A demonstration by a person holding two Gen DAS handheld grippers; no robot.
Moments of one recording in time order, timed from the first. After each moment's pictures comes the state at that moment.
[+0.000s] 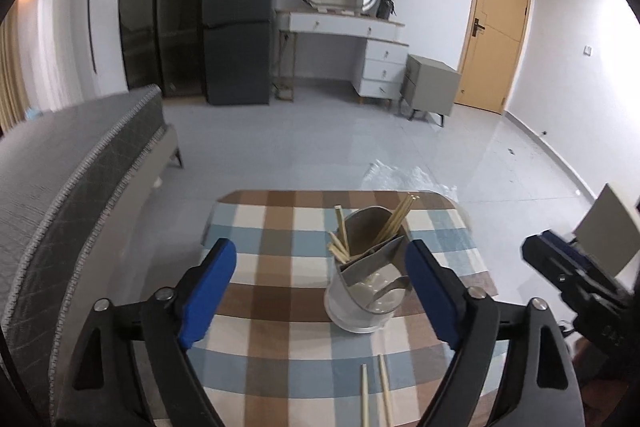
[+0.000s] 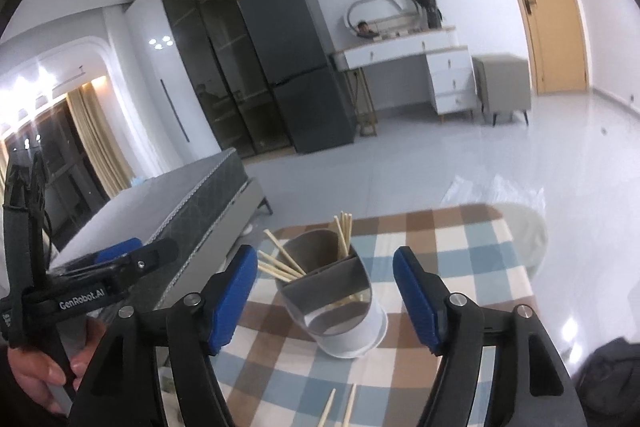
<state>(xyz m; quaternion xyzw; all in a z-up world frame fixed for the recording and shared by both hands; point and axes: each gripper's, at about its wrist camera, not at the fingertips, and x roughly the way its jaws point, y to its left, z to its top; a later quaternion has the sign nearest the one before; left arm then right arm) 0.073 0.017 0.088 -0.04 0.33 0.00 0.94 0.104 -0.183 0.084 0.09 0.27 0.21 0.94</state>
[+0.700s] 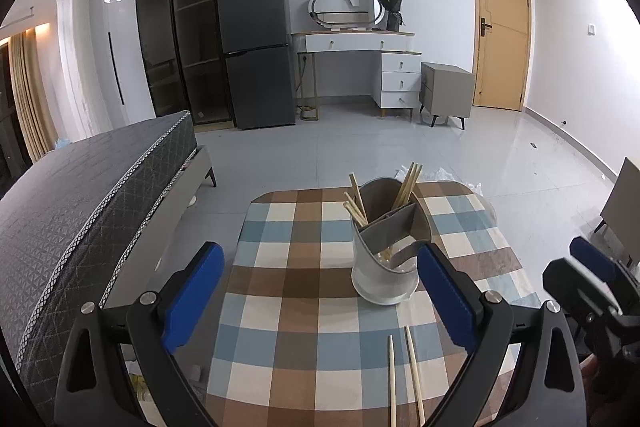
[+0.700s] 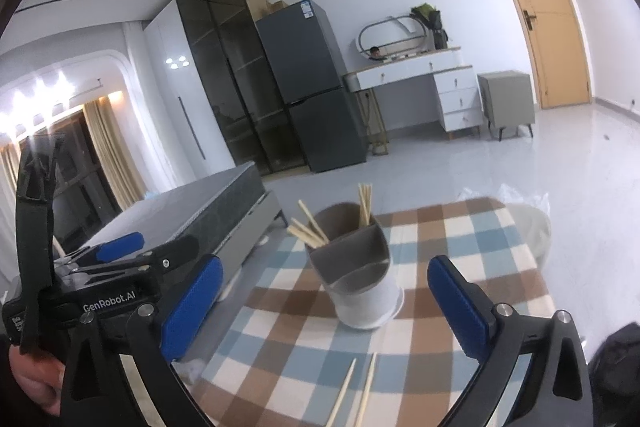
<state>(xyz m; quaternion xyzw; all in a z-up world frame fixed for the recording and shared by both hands) 0.024 0.002 0.060 0.01 0.30 0.05 0.95 0.037 -0.189 0.050 0.11 0.23 0.23 0.94</state>
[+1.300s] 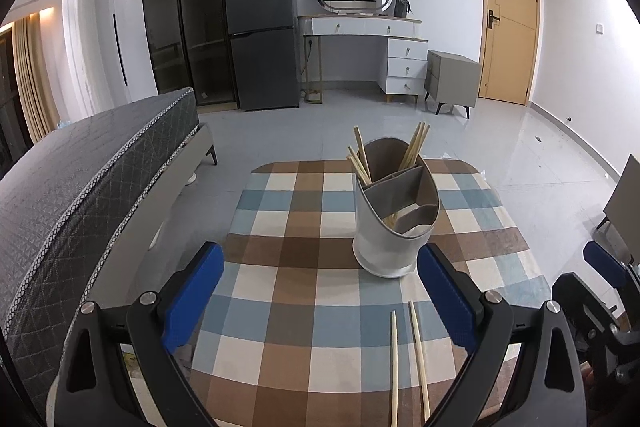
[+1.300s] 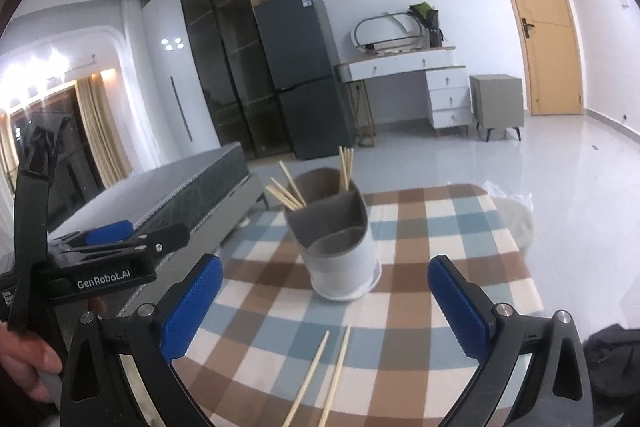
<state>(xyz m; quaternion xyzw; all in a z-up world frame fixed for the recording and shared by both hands) 0.013 0.000 0.021 -0.01 0.31 0.05 0.95 0.016 -0.191 0.015 0.07 0.23 0.21 0.95</state>
